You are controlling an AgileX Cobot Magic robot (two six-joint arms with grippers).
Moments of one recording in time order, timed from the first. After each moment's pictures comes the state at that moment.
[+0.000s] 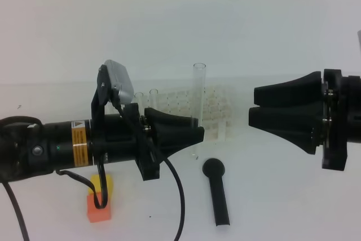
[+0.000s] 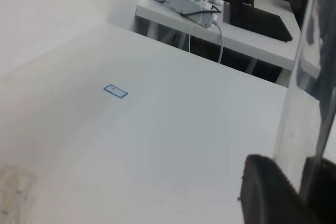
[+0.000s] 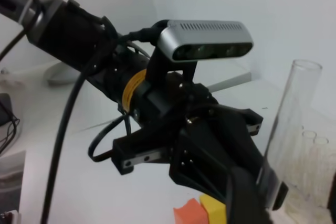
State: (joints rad) left arm -0.27 1.62 -0.79 1.46 -1.21 -1.05; right arm 0.21 1.36 -0.79 1.68 1.02 -1.92
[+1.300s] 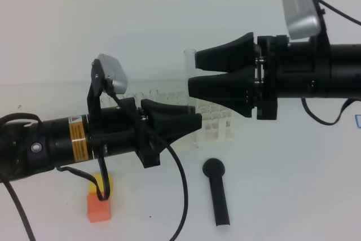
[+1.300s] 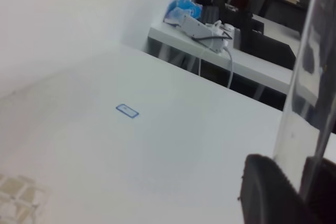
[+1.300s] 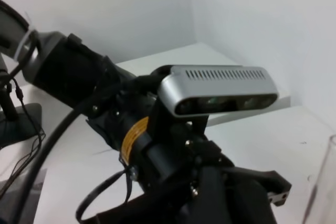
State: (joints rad) left arm -0.27 1.62 -0.79 1.38 -1.21 -1.07; right arm 0.35 1.60 -1.10 1.68 1.00 -1.86
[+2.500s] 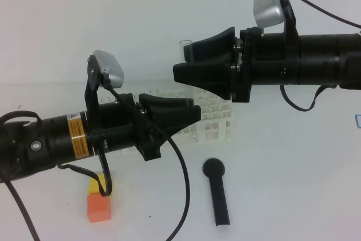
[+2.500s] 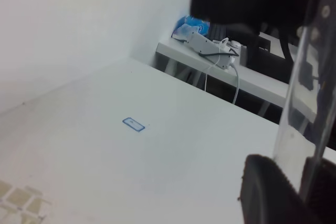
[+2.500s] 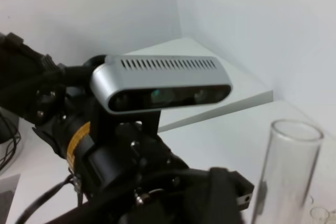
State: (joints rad) left arm -0.27 1.62 -0.79 1.32 -1.21 -1.07; right arm 0.38 1.75 -1.25 1.69 0.97 -1.83
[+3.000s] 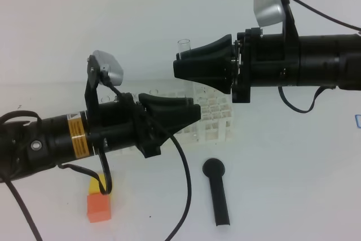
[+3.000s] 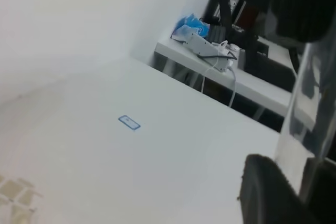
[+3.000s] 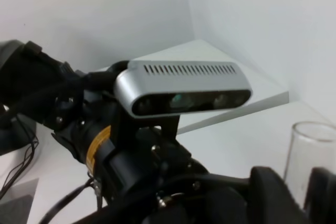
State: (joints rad) left arm -0.27 1.62 -0.79 1.31 -1.21 -1.16; right arm 0.38 1.75 -1.25 1.69 0.99 -1.80
